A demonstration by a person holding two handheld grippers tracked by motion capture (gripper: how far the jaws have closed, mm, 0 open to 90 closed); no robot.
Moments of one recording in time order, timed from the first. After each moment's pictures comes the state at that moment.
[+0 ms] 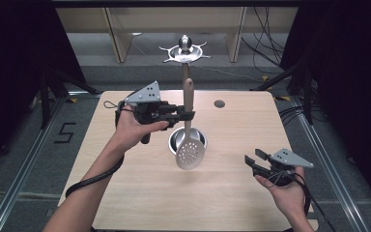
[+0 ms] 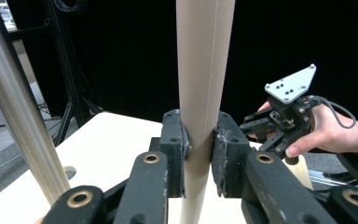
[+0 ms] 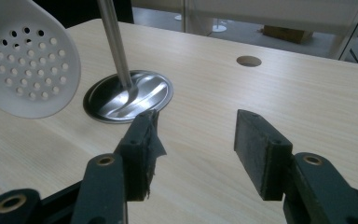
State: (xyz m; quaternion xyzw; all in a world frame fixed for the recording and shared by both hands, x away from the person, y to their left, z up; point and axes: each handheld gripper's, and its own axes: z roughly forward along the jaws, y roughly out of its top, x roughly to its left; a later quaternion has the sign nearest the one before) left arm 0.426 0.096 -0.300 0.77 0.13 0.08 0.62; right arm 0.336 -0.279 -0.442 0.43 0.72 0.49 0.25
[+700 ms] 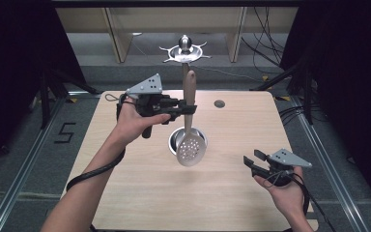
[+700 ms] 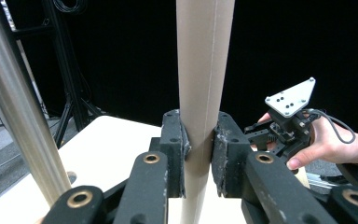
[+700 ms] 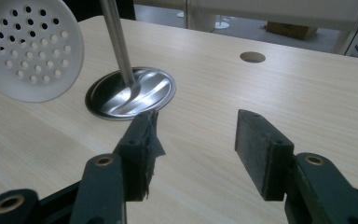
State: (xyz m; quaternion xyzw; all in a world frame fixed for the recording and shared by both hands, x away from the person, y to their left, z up) left arm 0.436 0.090 -0.286 0.77 0.13 0.08 0.62; right arm 0.337 -0.278 -0.445 0.43 0.73 0.48 0.24
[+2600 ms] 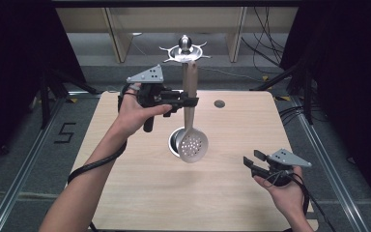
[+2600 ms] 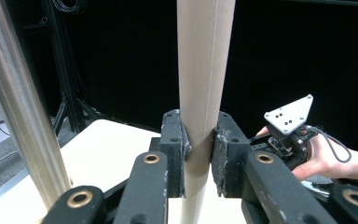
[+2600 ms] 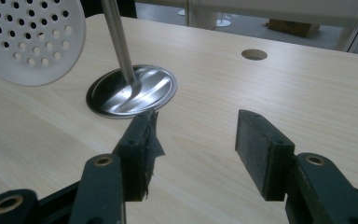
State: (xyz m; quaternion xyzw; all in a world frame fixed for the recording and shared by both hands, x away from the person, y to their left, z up) left arm 0.448 0.089 -0.273 0.76 0.14 0.06 0.63; right arm 0.338 -0.279 -0.446 0.43 0.73 0.48 0.24
